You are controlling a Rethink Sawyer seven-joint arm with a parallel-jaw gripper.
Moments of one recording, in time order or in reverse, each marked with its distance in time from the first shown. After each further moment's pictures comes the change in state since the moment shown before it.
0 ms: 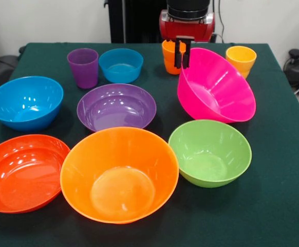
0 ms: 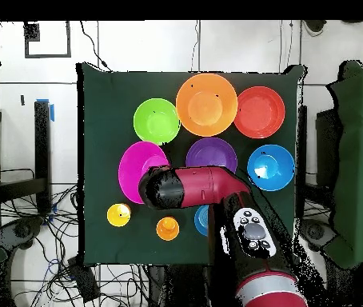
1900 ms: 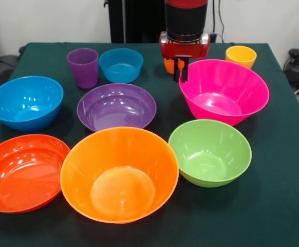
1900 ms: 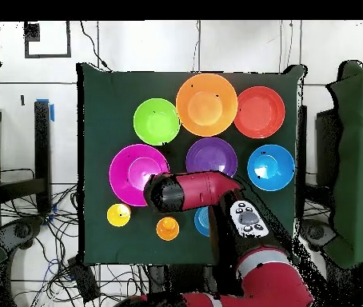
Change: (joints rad) arm -0.009 0.128 0.000 -0.010 -0.070 -0.075 0.000
